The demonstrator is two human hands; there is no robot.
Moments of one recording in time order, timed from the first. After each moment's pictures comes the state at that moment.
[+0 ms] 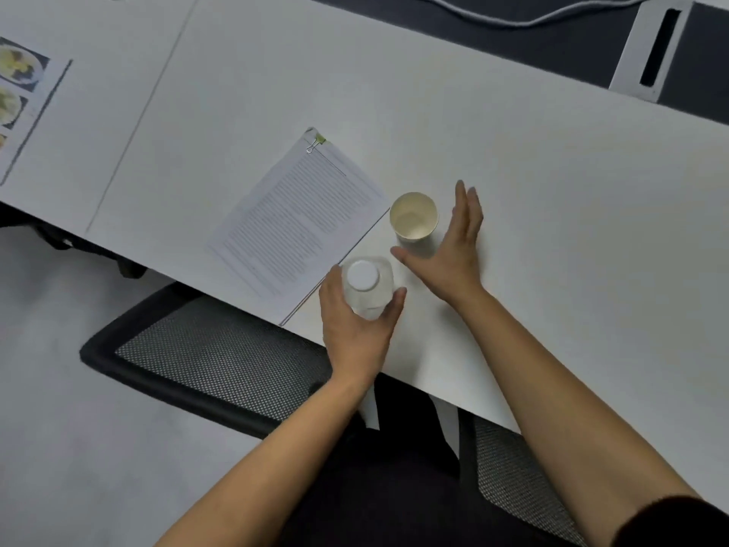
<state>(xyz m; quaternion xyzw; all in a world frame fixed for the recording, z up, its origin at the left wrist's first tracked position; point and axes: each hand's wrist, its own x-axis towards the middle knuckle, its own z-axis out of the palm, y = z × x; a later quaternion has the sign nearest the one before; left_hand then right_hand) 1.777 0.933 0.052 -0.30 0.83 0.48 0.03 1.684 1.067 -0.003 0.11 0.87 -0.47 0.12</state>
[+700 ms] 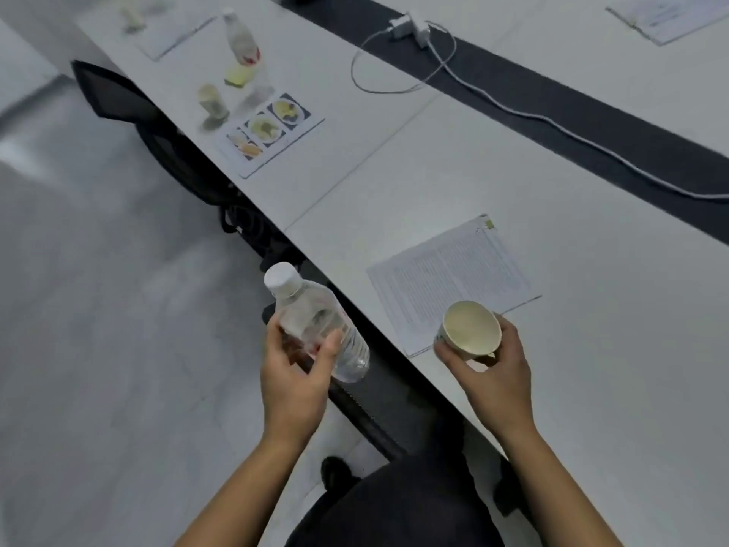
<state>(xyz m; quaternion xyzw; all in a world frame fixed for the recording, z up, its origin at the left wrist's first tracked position) 1.885 0.722 0.180 -0.38 0.74 0.52 -0.17 1.789 0.931 0.118 0.05 0.79 -0.59 0.16</state>
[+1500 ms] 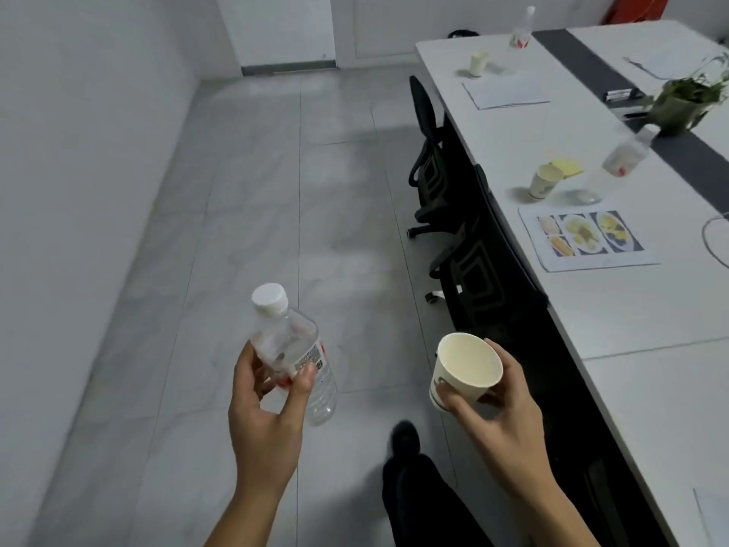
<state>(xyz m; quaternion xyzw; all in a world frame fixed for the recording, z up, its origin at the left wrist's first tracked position) 2.164 0.303 0.195 -0.55 0.57 0.43 -0.43 1.944 0.431 0.171 -0.31 0.75 -0.52 0.26</state>
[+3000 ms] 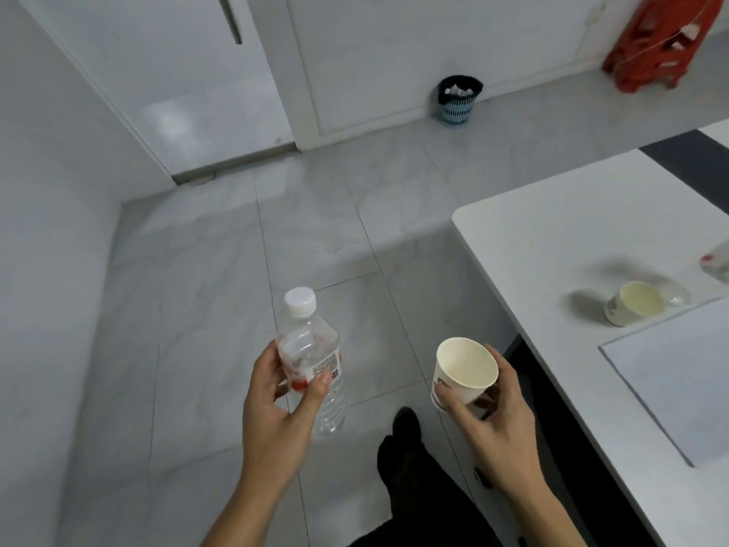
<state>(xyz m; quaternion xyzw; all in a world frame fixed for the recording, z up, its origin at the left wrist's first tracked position) 1.600 -0.833 0.188 -0.47 0.66 0.49 -0.32 1.415 -0.669 0.135 -0.20 0.75 -0.58 0.24</state>
